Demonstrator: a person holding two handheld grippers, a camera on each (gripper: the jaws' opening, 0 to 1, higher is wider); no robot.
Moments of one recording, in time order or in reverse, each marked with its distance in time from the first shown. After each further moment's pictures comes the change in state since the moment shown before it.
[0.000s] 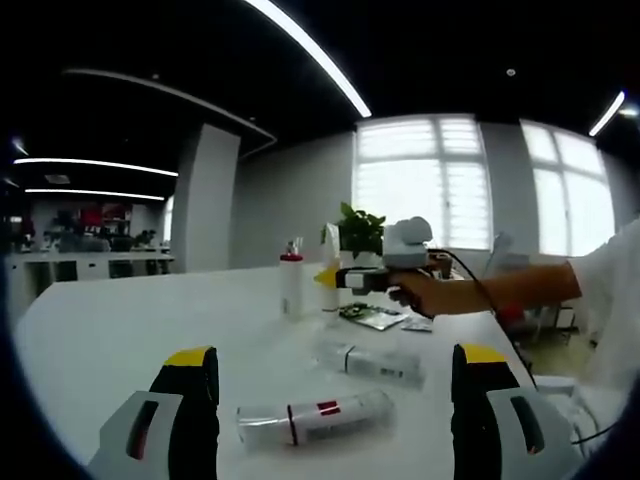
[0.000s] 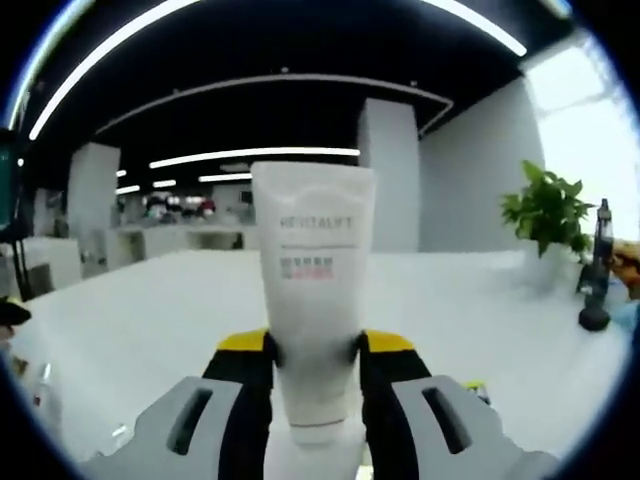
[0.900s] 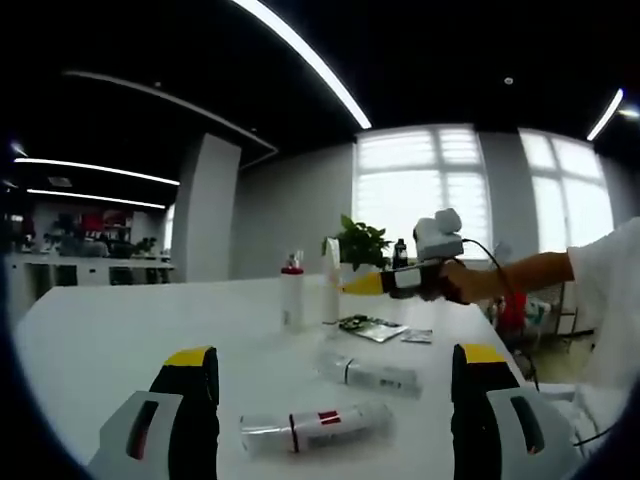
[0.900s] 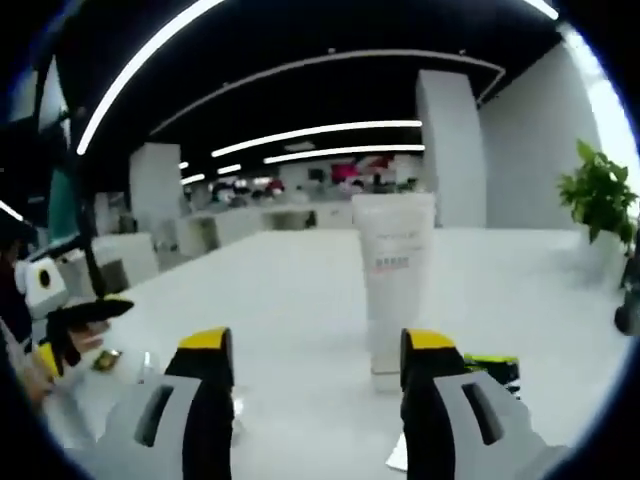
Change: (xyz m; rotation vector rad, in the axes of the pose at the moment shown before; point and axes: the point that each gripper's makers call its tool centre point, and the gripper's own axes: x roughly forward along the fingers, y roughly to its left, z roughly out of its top) left arm 0.000 0.009 0.012 -0.002 -0.051 -0.004; right arm -0.067 0.066 0.007 0.083 0.133 0.401
